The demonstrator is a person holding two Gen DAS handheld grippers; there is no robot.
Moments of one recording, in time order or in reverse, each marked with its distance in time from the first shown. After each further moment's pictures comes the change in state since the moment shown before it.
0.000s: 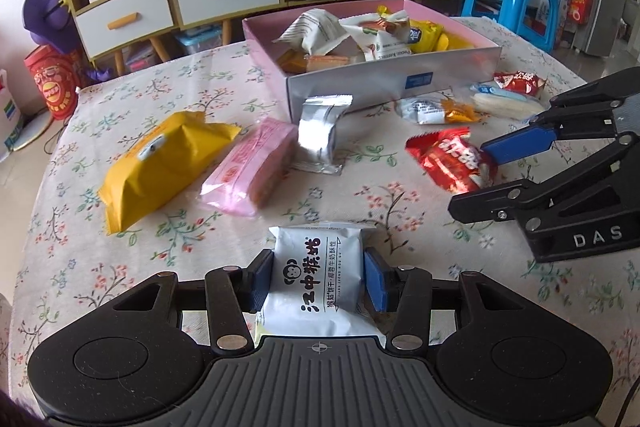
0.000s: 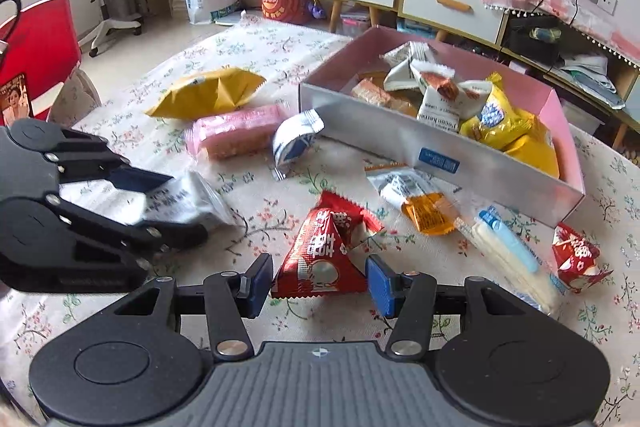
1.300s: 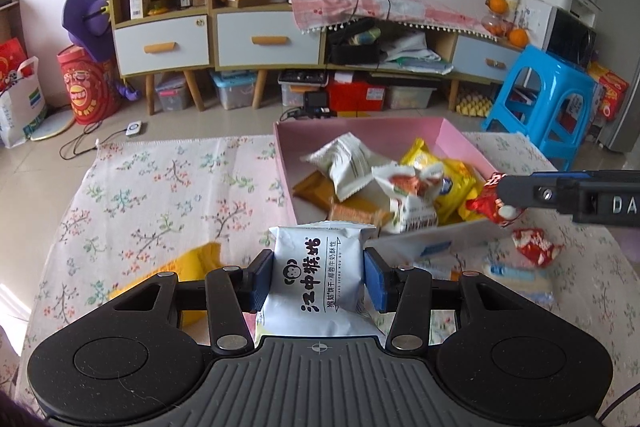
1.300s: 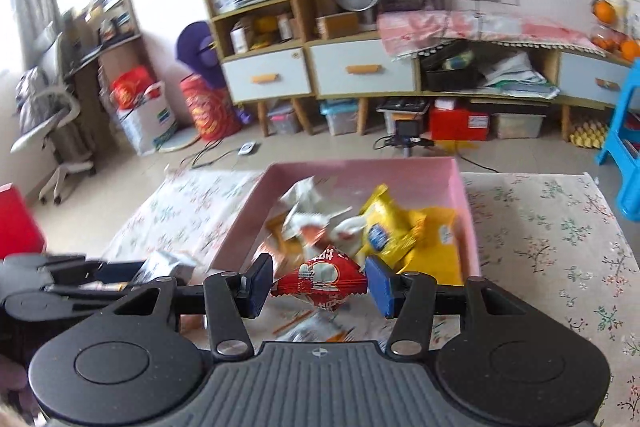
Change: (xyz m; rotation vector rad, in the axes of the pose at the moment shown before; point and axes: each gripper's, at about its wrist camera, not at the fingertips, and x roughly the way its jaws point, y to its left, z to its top) left arm -0.008 0.015 0.096 -0.195 -0.147 0.034; right arm -0.037 -0.099 0.057 0.345 -0.250 -0.070
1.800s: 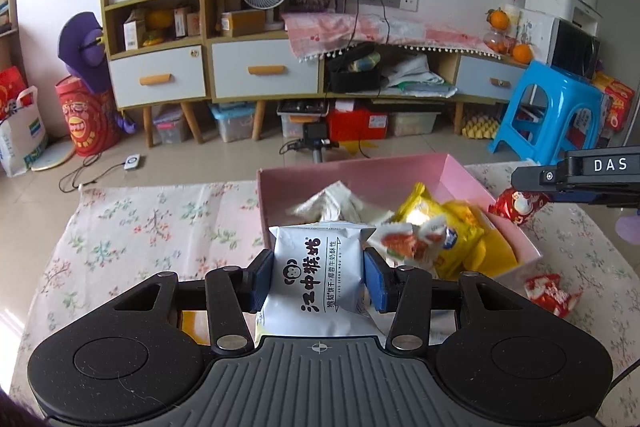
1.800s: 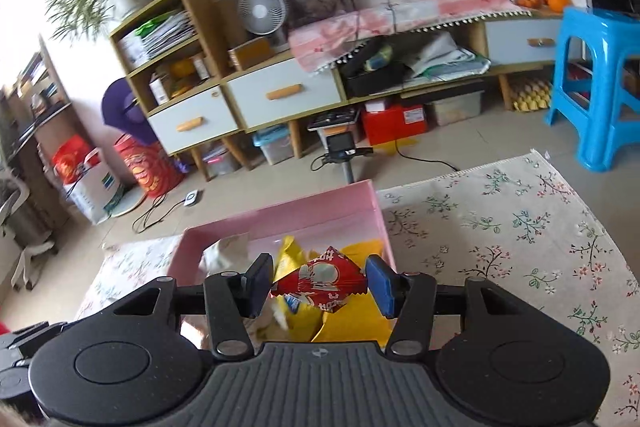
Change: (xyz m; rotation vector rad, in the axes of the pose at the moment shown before) left arm 0.035 -0.021 0.028 0.026 -0.084 0.031; right arm 0.032 -0.059 0.020 0.221 -0.054 -0.114
